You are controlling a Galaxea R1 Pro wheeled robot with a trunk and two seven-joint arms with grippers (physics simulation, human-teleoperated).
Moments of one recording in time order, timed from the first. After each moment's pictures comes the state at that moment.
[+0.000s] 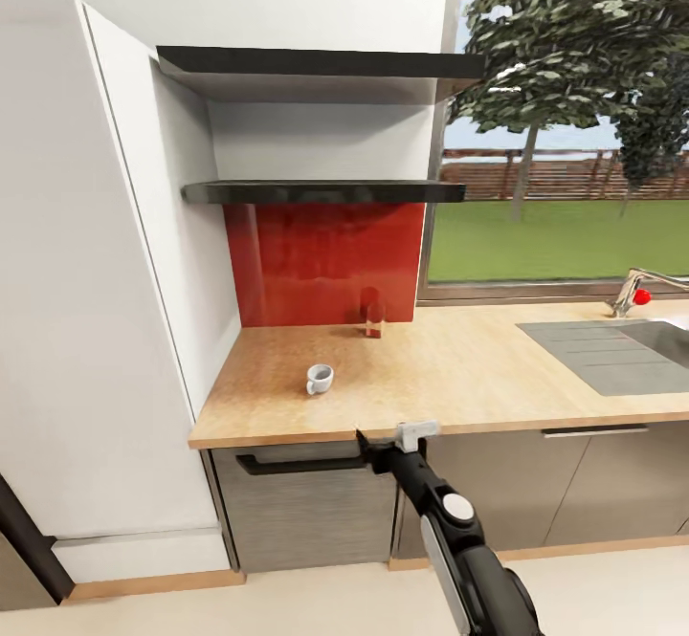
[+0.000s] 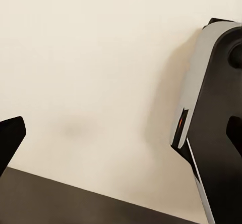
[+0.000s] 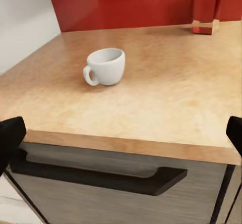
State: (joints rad) left arm 0.00 0.14 -0.19 0.01 0.36 -0.17 0.11; right arm -0.31 0.17 0.13 -1.26 0.03 0.18 0.15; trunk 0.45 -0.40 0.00
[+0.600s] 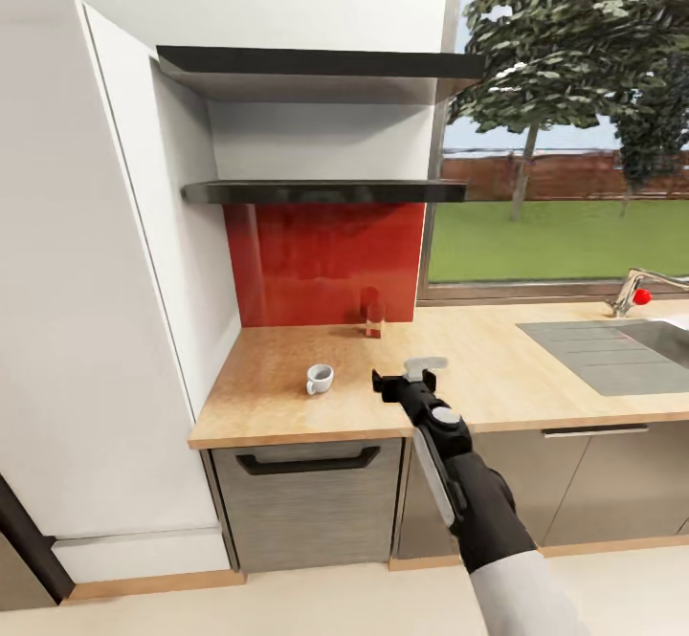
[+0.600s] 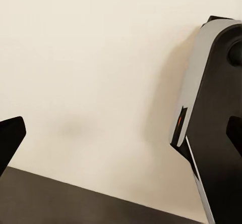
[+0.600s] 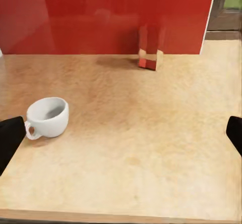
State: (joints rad) left arm 0.00 0.14 -0.19 0.01 0.36 -0.17 0.11; right arm -0.58 0.17 0.14 -1.23 0.03 0.43 -0.07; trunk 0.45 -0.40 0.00
